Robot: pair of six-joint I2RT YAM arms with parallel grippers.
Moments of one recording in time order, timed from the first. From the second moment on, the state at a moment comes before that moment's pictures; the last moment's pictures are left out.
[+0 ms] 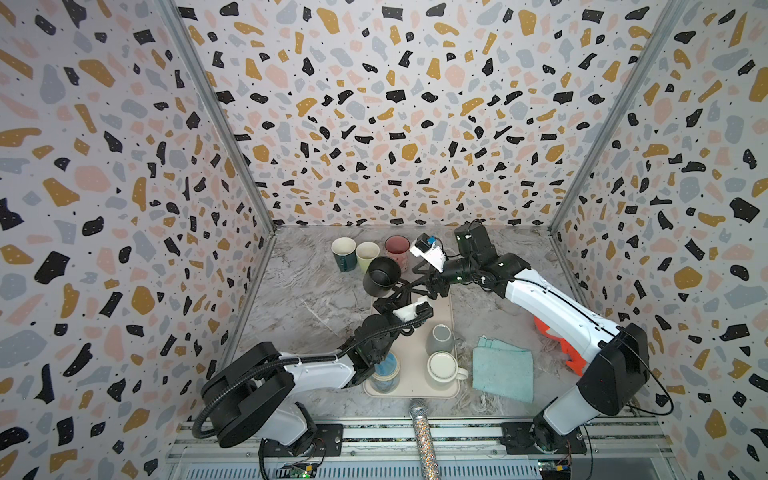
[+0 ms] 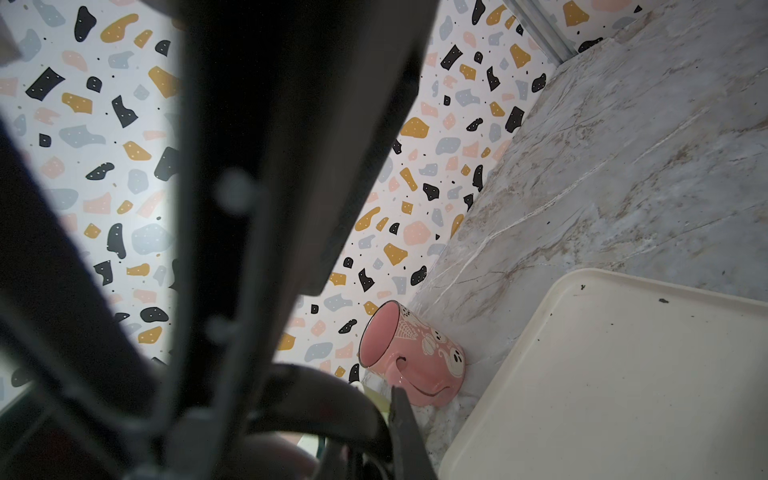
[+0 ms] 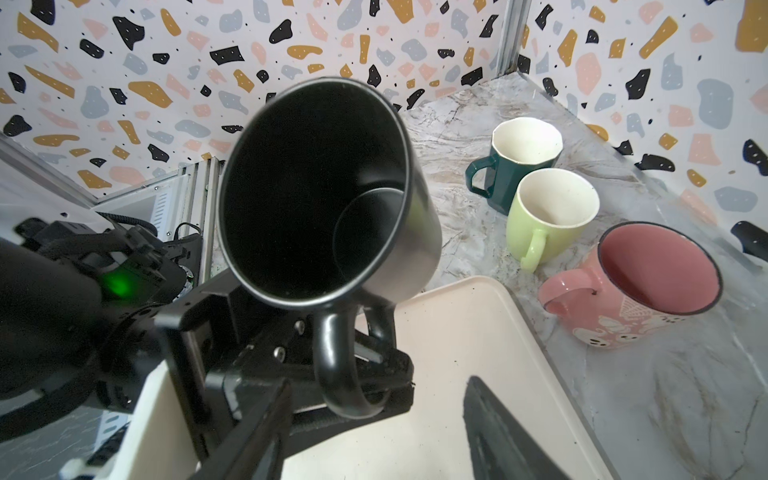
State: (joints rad) left arm -0.90 1.43 0.50 0.97 -0.45 0.91; right arm 0.62 1.59 1.44 -0.50 -0.69 -0.29
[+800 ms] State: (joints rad) left arm -0.91 1.44 0.50 0.97 -0.44 0.92; right arm 0.65 1.65 1.48 -0.51 -0.71 -0.27
